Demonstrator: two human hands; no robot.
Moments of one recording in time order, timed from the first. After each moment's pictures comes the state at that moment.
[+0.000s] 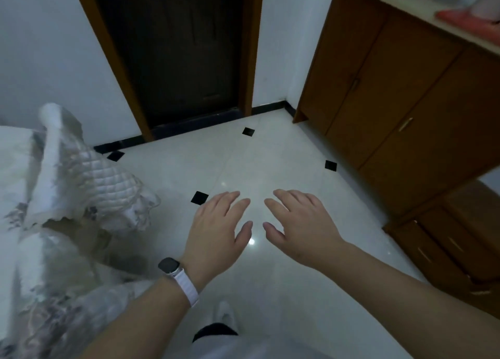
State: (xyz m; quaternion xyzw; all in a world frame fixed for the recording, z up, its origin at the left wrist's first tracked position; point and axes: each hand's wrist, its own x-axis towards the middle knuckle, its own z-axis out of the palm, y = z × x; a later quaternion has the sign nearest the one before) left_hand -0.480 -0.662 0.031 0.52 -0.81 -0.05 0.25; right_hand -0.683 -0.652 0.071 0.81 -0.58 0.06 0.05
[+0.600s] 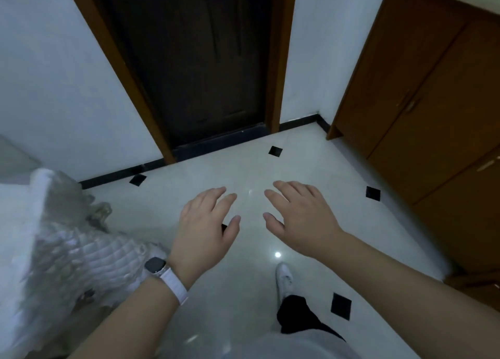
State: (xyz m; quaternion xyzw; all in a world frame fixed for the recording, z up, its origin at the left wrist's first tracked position) left_hand -0.444 -0.935 0.034 0.59 -0.78 -0.01 0.21; right_hand -0.668 -0.952 0.053 0.84 -0.53 0.14 0.02
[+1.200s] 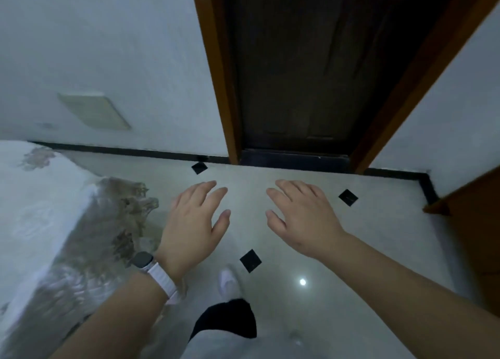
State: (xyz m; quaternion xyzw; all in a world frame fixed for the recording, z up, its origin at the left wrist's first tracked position) left_hand -0.343 -1.153 0.052 0.77 -0.62 0.05 0.16; right_hand -0.550 -1.274 0.066 0.93 -0.35 0.06 -0.08
